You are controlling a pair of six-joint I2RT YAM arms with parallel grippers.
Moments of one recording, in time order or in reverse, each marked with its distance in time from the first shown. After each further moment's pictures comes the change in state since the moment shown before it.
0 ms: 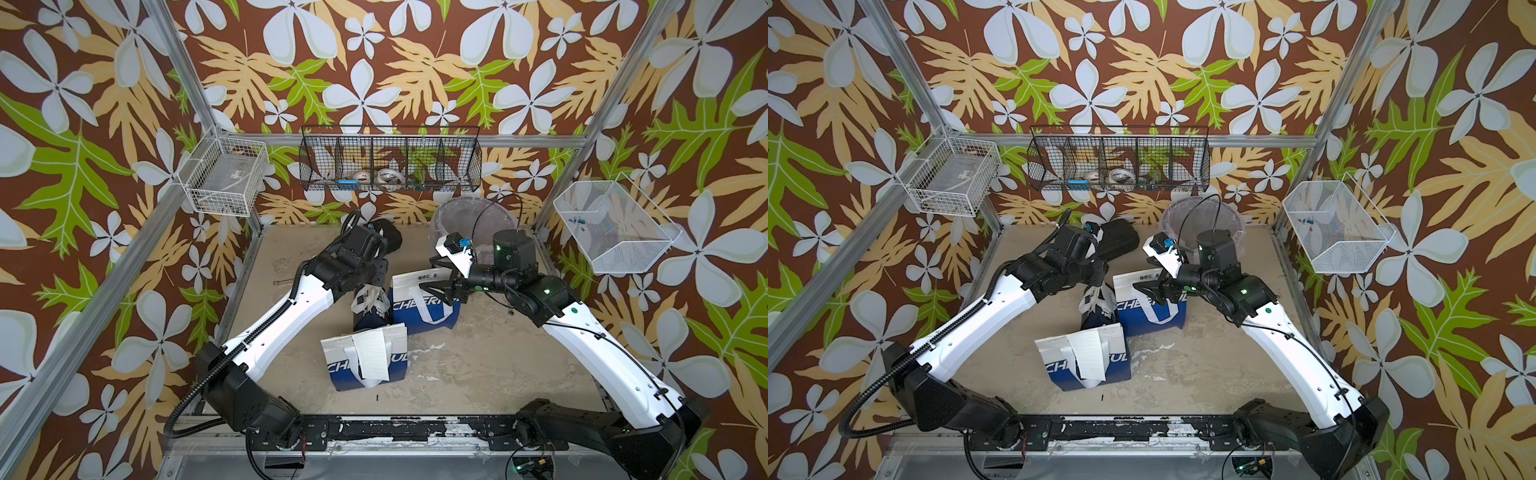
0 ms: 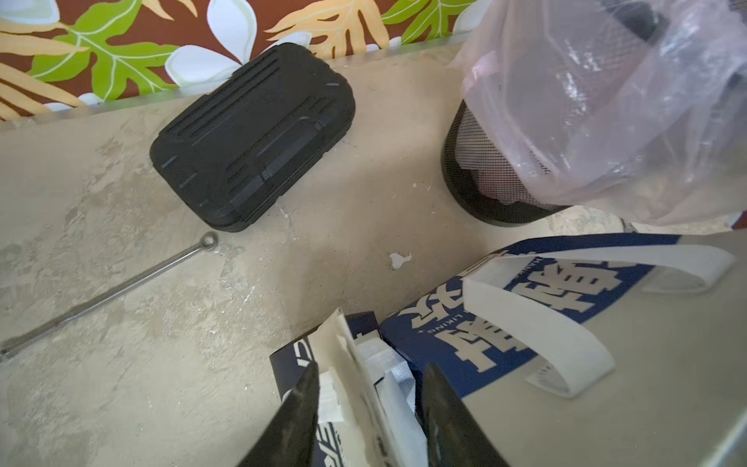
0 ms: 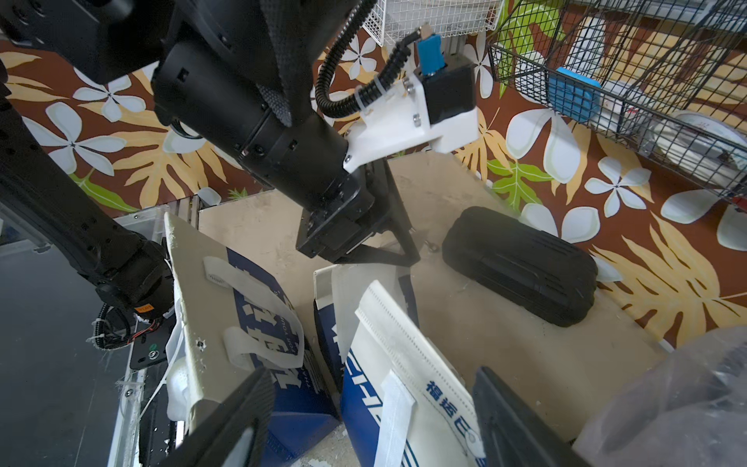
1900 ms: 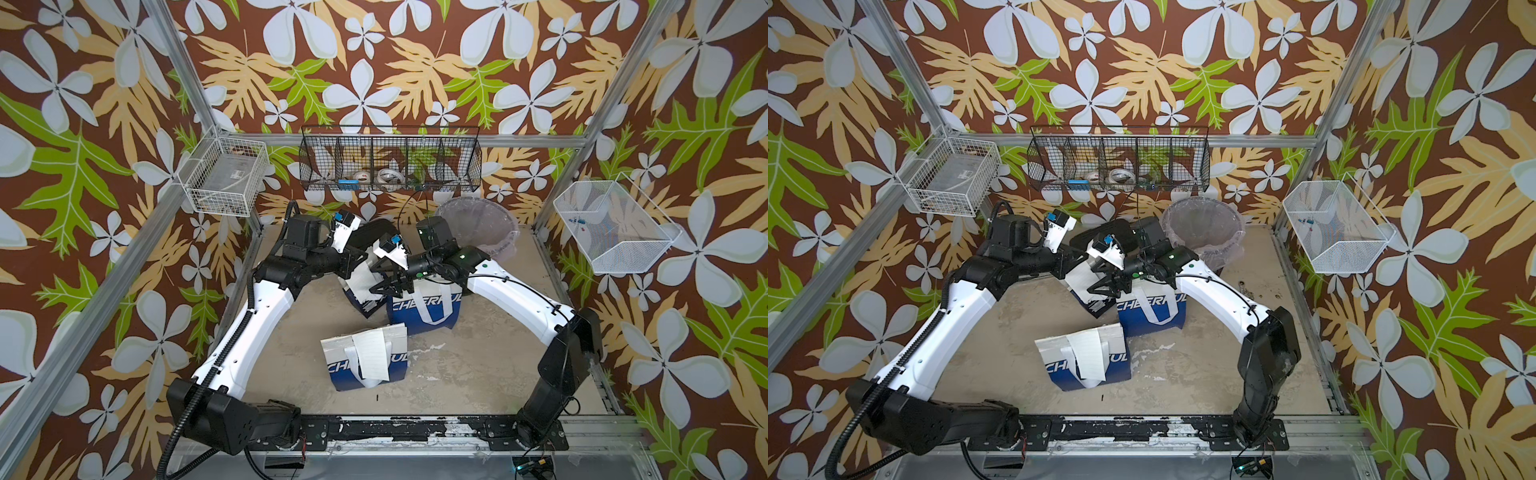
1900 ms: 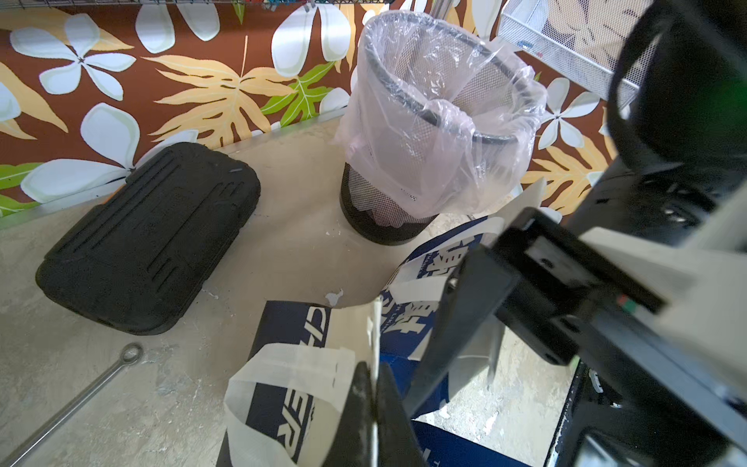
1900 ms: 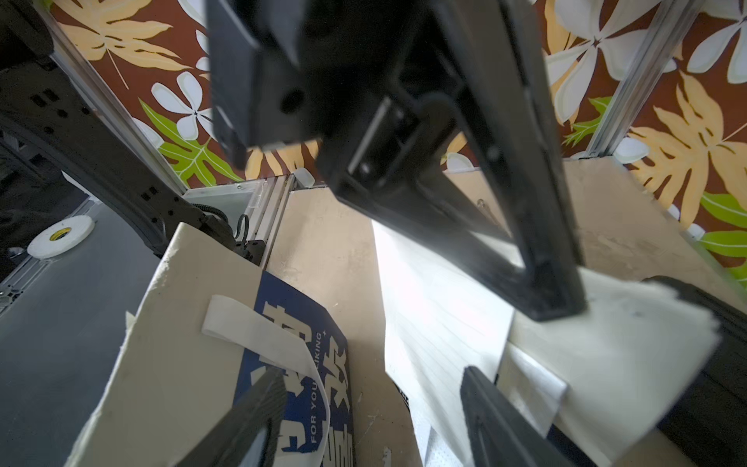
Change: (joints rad) left arm 0.355 -0.164 -0.108 0.161 0.735 0.305; right arm 0.151 0.568 0.344 0.024 -0.266 -0.105
